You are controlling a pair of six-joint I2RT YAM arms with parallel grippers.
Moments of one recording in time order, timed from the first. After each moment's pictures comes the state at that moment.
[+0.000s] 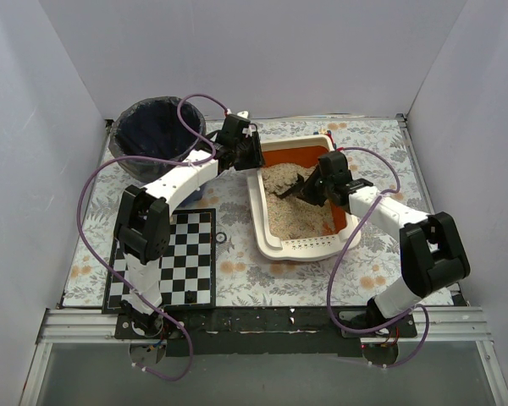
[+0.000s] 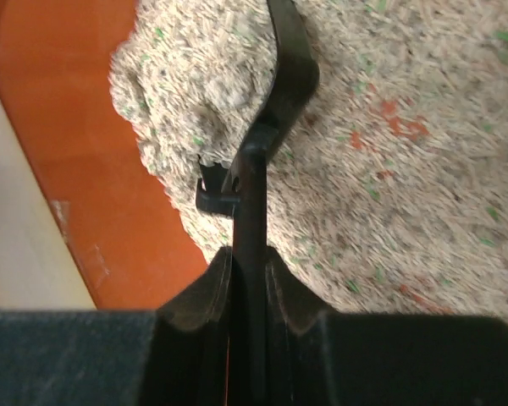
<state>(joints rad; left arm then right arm) -0.55 1.94 1.65 -0.41 0.05 -0.57 0.44 1.55 0.98 -0.24 -0.05 0.96</state>
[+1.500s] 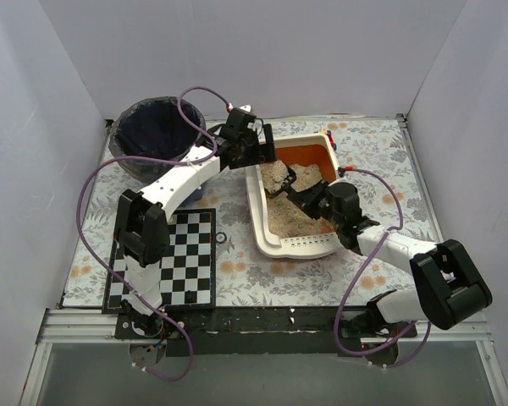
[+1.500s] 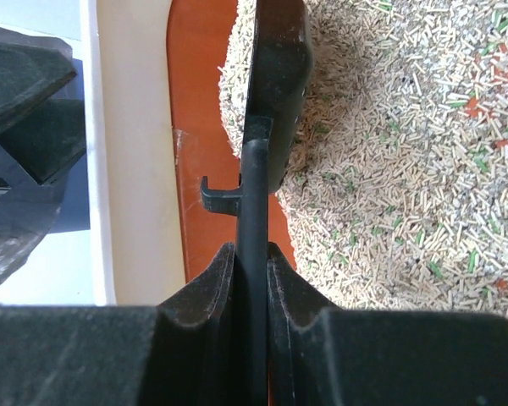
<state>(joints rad) -0.59 1.93 1.76 -0.56 -0.03 -0.62 0.49 1.36 0.55 0.44 -0.09 1.08</state>
